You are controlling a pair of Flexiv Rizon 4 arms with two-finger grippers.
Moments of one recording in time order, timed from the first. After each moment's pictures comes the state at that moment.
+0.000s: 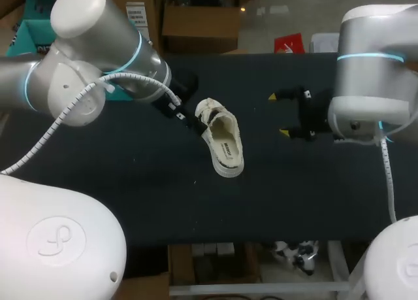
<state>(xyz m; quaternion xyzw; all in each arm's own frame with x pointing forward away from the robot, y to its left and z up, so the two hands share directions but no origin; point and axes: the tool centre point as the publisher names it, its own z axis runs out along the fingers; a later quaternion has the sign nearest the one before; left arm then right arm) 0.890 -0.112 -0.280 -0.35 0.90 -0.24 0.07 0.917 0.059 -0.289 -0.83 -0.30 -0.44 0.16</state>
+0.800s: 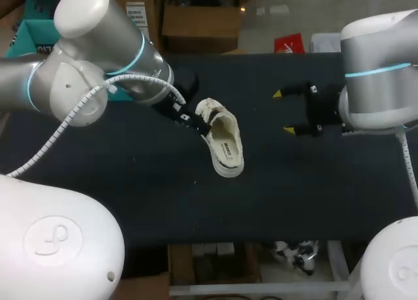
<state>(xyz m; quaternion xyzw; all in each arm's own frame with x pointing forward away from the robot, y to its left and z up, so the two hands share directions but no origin) 0.880 -0.119 -0.287 -0.43 0.87 -0.23 0.04 0.926 0.047 -0.291 -0.83 -0.32 -0.41 0.19</state>
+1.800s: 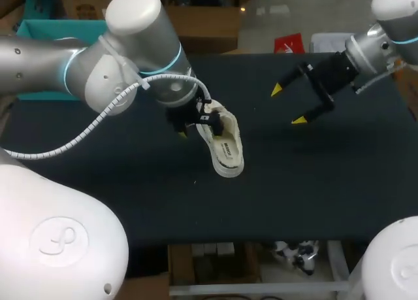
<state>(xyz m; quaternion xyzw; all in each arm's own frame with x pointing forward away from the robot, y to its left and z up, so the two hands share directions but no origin) 0.901 -0.138 -0.337 -0.59 0.79 -0.17 0.01 0.925 0.040 -0.277 -0.78 -0.48 -0.18 0.36</state>
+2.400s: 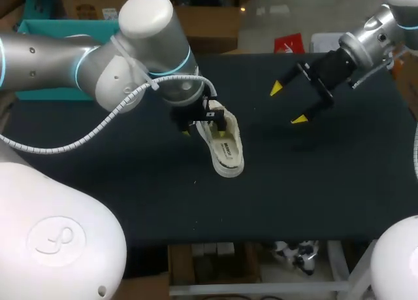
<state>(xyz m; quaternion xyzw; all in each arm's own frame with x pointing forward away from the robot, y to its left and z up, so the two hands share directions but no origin) 0.926 -0.147 -0.350 -0.64 0.75 -0.17 0.01 0.919 0.040 -0.271 -0.72 -0.51 -0.12 0.46</state>
